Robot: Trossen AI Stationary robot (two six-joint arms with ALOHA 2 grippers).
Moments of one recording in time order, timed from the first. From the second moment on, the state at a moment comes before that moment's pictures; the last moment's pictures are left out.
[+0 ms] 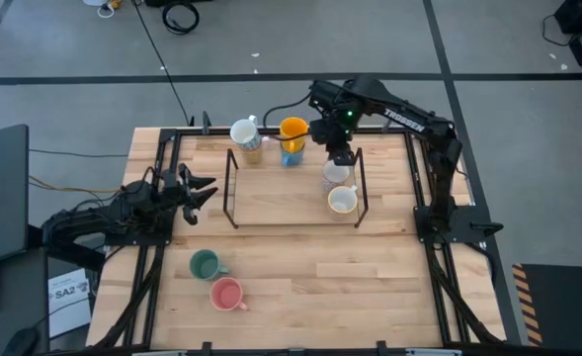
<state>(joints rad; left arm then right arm) 0.19 0.01 0.03 0.15 -0.12 -0.17 -0.48 1.90 2.10 -1.56 -0.28 -0.58</state>
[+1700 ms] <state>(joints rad) -0.36 1.08 0.81 -1.05 0.11 -0.98 -0.42 1.85 2.09 -1.45 -0.39 -0.59</state>
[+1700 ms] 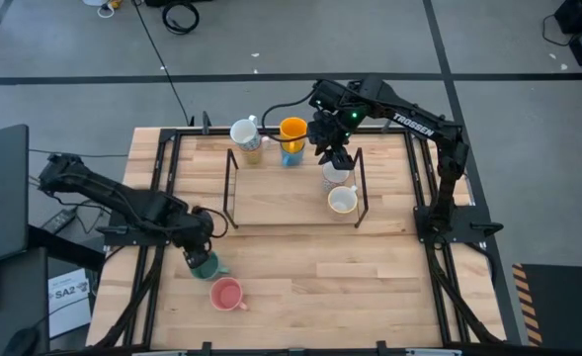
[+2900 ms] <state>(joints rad) -0.34 1.28 0.90 -1.16 0.11 -0.89 -0.42 1.85 2.09 -1.57 -0.39 -0.61</state>
